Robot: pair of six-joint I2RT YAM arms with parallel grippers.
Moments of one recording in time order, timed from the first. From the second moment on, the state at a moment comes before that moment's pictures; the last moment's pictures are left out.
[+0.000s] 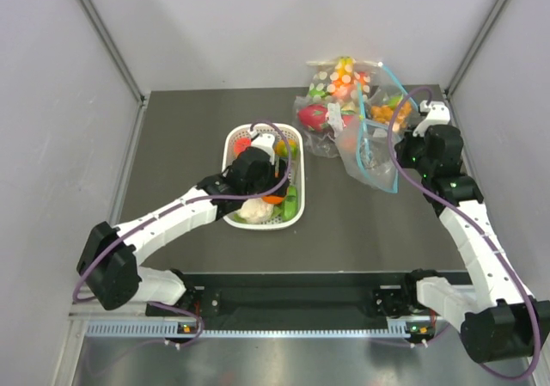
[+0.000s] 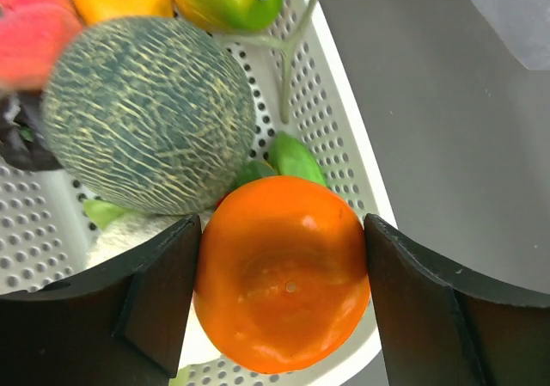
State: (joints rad) left arm -0.75 1.34 0.99 -0.25 -0.20 -0.40; right arm 0.12 0.99 0.93 -0.33 0.01 0.16
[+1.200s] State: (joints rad) left arm -0.85 1.36 1.13 -0.34 -0.32 -0.39; right arm 0.11 0.92 0.94 -0.36 0.01 0.14
